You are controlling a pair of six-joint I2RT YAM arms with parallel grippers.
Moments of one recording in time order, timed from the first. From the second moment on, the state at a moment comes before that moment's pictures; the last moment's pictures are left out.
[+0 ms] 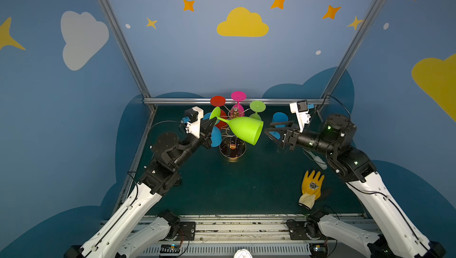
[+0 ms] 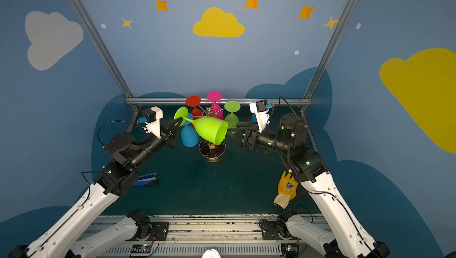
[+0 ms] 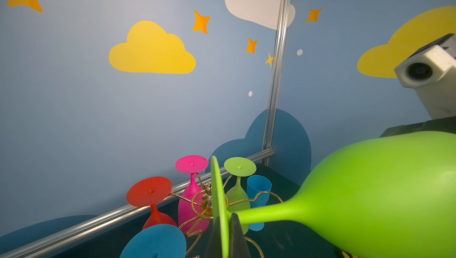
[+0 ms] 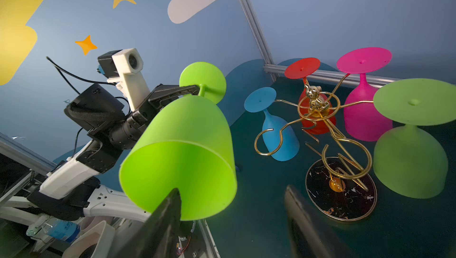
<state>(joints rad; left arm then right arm) -0.55 0.89 1.00 0.00 0.07 -0.08 0.54 1.02 1.31 -0.44 -0.59 0.42</state>
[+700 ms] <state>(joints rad) -0.54 0.89 1.00 0.00 0.06 -0.08 0.65 1.15 1.36 -0.39 -0.56 0.45</state>
